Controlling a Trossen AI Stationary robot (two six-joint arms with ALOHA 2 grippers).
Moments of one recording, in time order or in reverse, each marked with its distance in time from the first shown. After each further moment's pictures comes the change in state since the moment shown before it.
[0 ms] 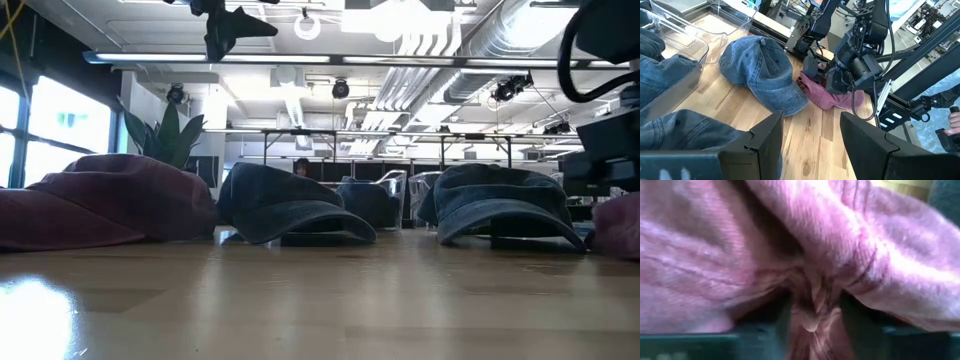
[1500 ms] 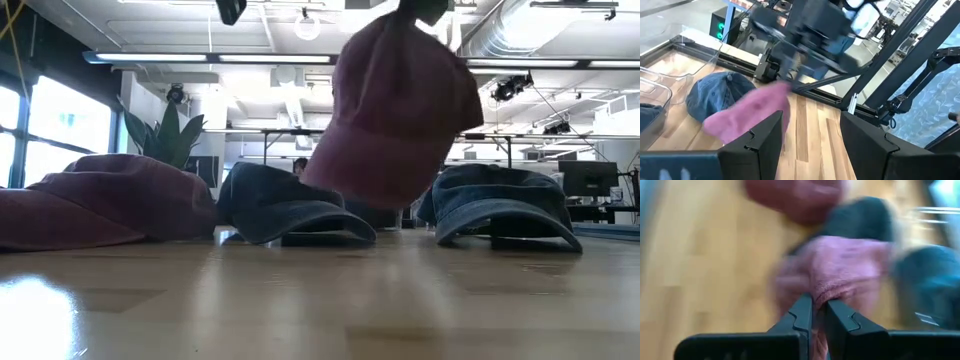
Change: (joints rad) left arm 0.000 -0.009 0.101 0.042 0.107 0.056; right arm -0.466 -0.094 0.787 -0.127 0.185 -0.335
